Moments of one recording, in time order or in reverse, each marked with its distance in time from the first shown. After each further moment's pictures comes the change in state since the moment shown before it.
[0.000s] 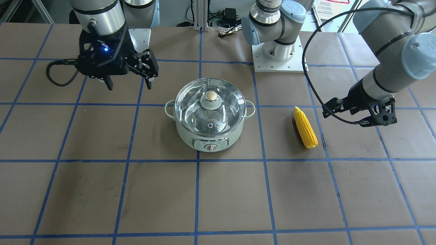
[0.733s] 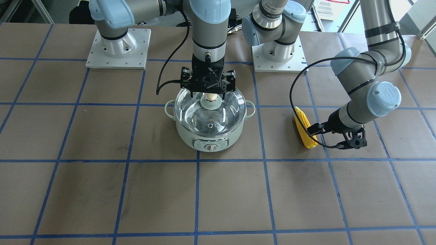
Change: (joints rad) left arm 0.019 -0.162 -0.192 0.326 -0.007 -0.005; right arm 0.338 0.197 0.026 -0.164 -0.002 0.446
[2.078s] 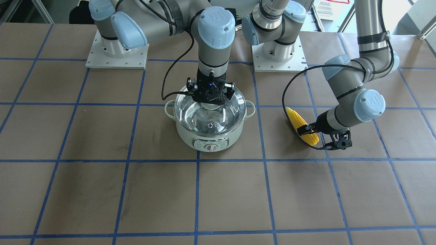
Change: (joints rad) left arm -0.015 -0.028 -0.048 0.000 -0.041 -0.063; right arm 0.018 0.043 0.065 -0.029 0.021 0.050
